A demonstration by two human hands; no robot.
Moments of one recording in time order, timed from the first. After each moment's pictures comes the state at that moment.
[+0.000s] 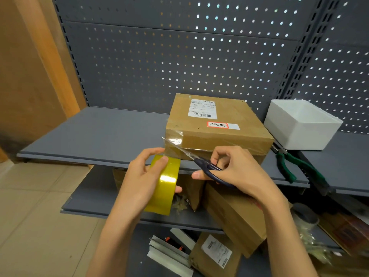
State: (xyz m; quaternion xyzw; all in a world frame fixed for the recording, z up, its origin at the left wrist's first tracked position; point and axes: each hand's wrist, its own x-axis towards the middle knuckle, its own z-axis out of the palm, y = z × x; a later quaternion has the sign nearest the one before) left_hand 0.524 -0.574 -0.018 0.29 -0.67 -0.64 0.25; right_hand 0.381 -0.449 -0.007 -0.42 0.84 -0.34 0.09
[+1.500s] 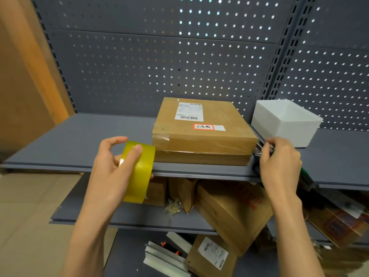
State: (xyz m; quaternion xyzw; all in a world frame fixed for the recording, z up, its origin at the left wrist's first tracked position) left_hand 0.530 -0.591 -0.013 0.29 -0.69 -0.55 0.38; right_hand 0.327 -0.396 -0.032 -0.14 0.89 -0.34 -0.28
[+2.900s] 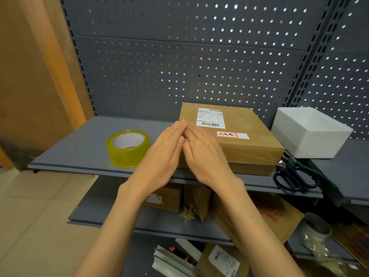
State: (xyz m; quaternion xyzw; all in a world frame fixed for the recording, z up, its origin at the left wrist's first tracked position) left_hand 0.474 -0.641 -0.028 0.07 -0.91 -0.28 0.29; right_hand 0.386 -0.541 -0.019 -0.52 0.81 -0.25 -0.14
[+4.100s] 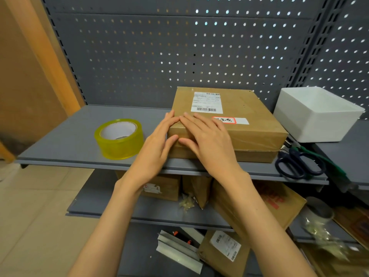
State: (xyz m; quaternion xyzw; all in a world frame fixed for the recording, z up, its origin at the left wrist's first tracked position) left_hand 0.454 -0.656 -0.055 0.04 -0.90 -0.32 0.30; right_hand 0.354 -0.537 -0.045 -0.50 0.79 -0.19 -0.30
